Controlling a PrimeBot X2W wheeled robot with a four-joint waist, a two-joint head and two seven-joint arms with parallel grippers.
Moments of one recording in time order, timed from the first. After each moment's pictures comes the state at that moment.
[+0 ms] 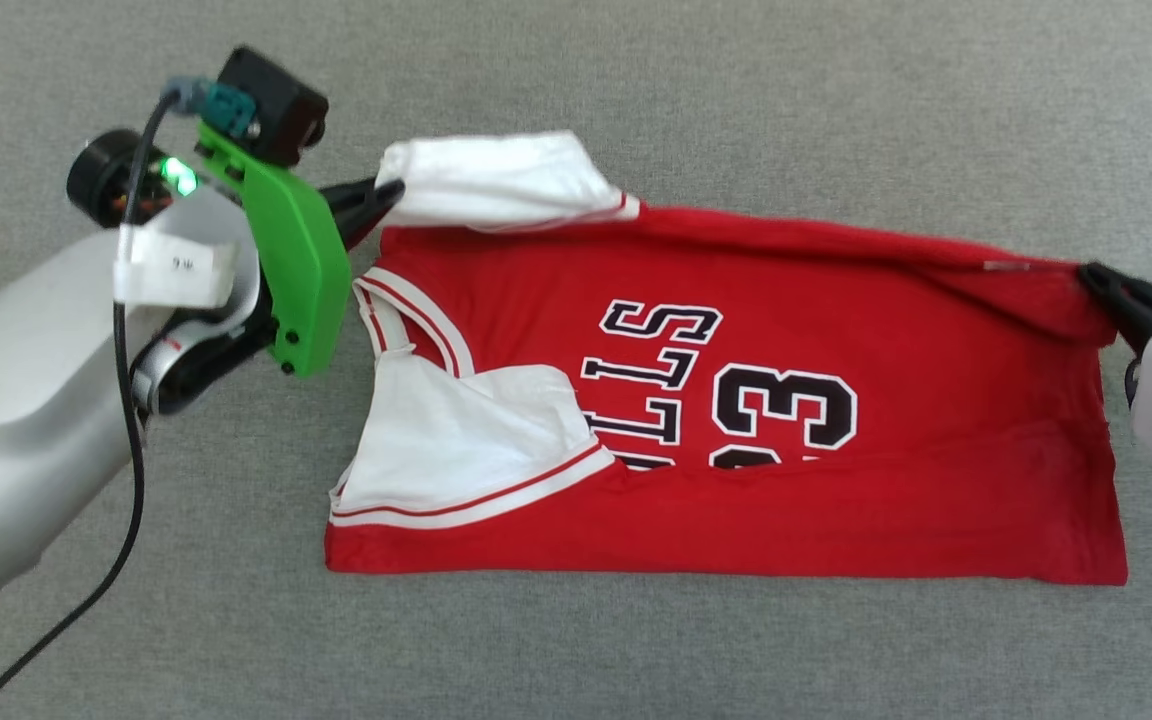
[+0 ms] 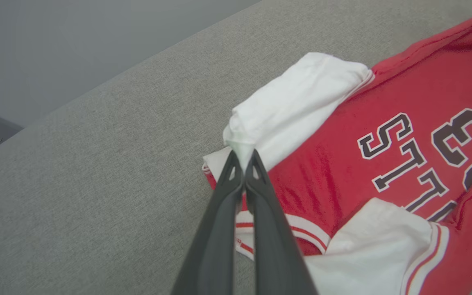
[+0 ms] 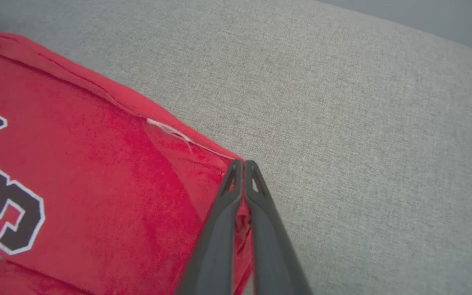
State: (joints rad) left arm -1.16 0.73 -1.21 0.31 -1.10 -0.12 0.20; right arm -0.55 -0.70 0.41 0.25 0.74 0.13 0.35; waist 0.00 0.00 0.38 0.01
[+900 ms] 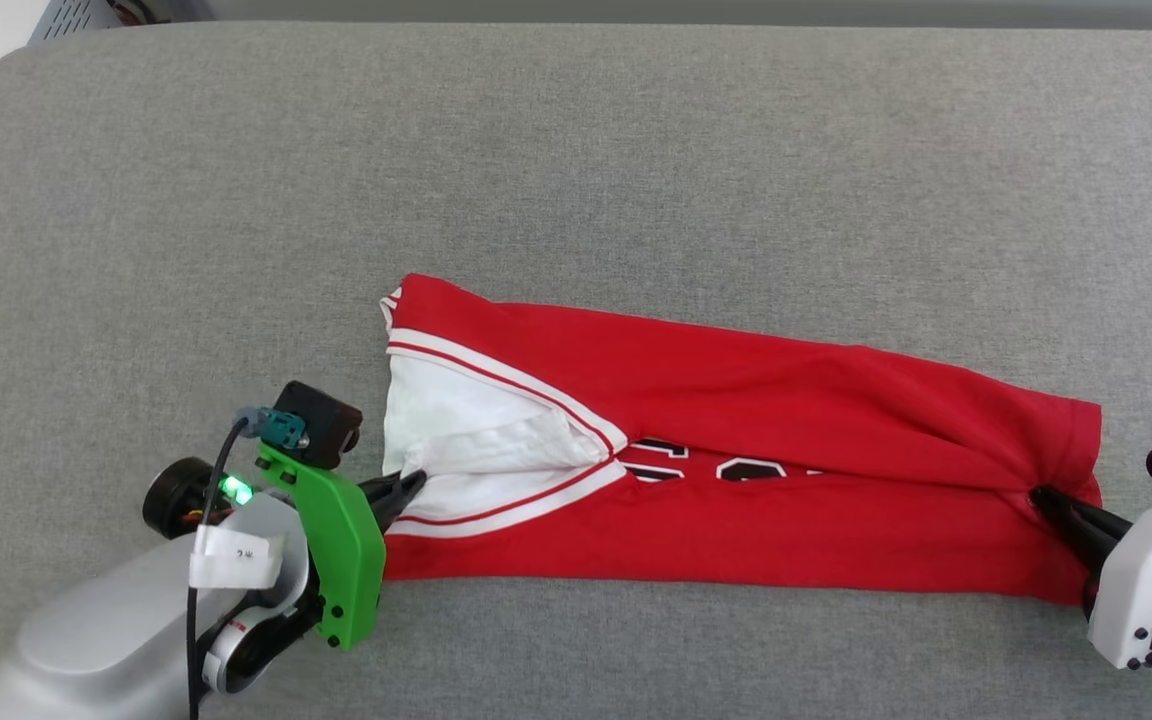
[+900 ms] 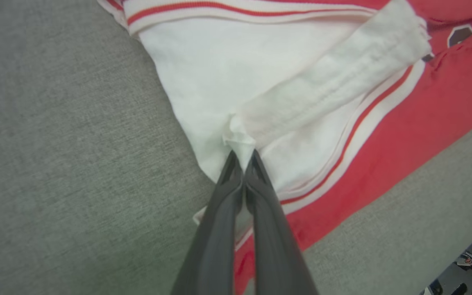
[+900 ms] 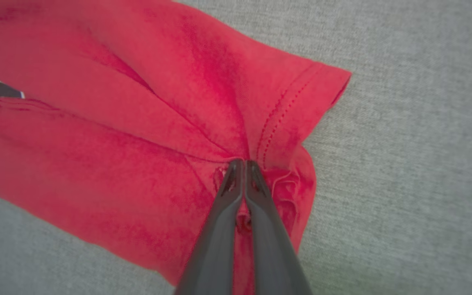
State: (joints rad) left arm -0.73 0.78 -1.26 0.16 -1.15 0.03 0.08; right arm -0.12 -0.63 0.30 0.14 0.73 0.13 0.32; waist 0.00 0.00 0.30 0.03
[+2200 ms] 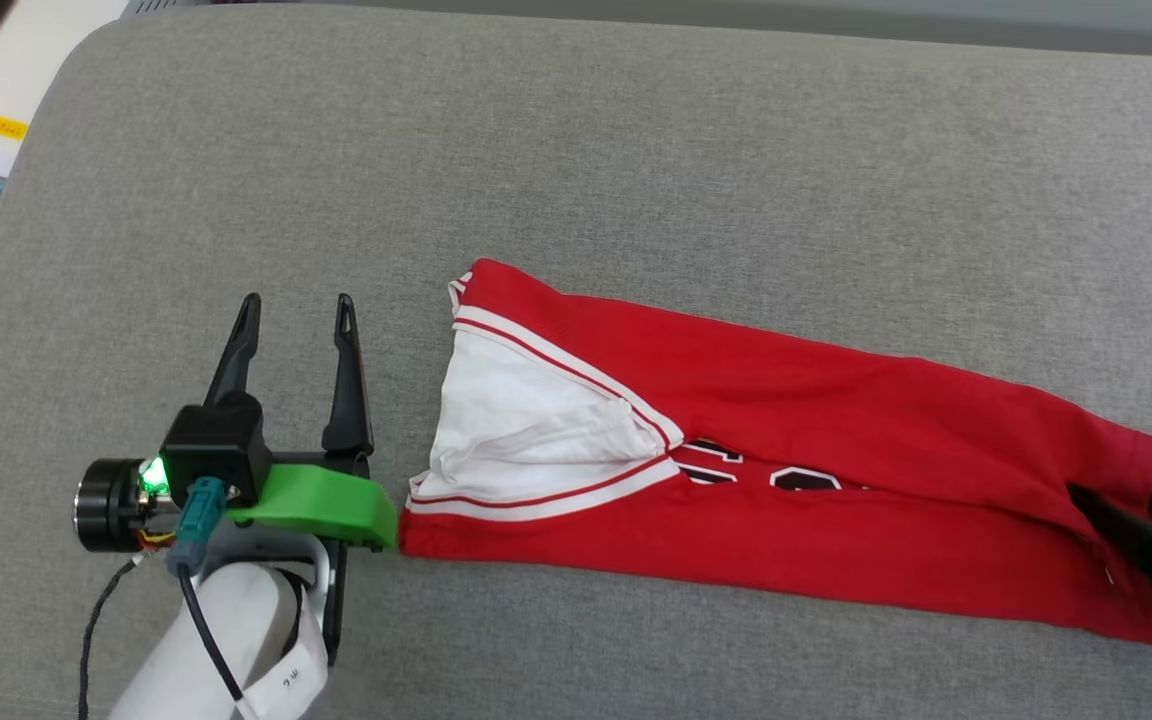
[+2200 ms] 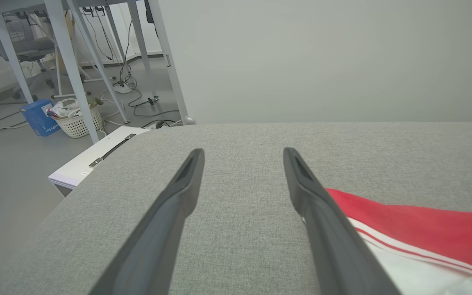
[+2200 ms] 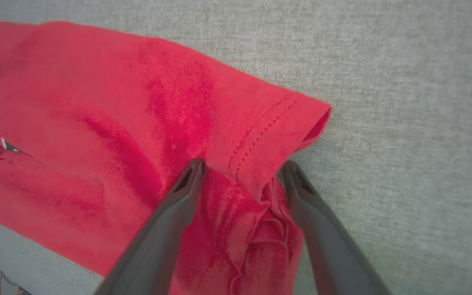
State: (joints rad) left arm -0.29 0.38 -0.42 0.05 -0.42 0.33 -0.26; right arm -0.16 -0.63 0.16 0.21 0.90 0.13 0.59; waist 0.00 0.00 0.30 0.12
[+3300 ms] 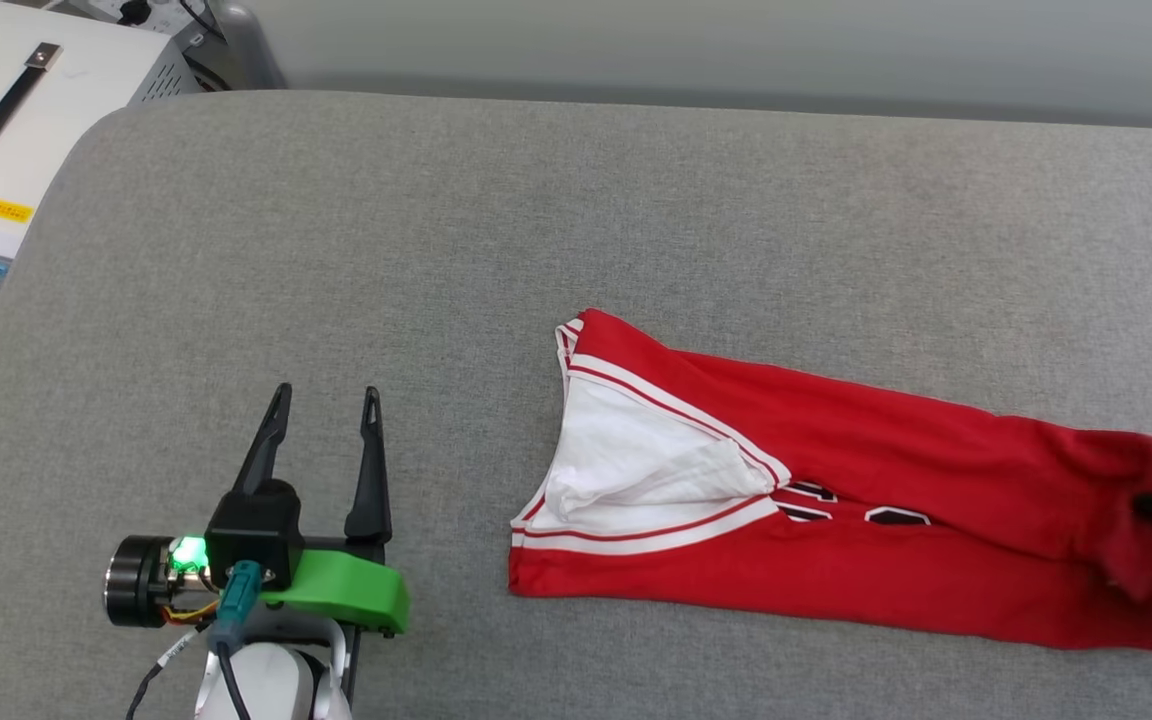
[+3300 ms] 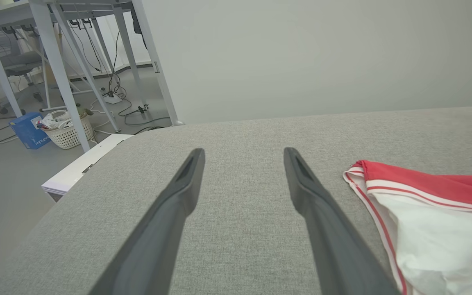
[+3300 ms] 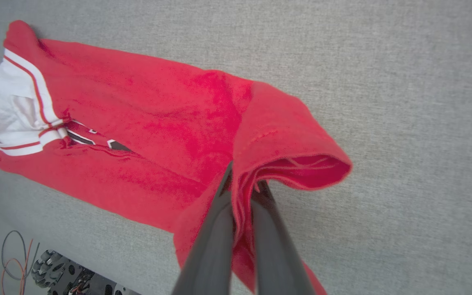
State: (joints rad) left arm -0.11 0.17 -0.16 0.09 -0.11 0.08 -0.26; right arm -0.12 -0.76 0.12 0.10 1.04 0.13 0.68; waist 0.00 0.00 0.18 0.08
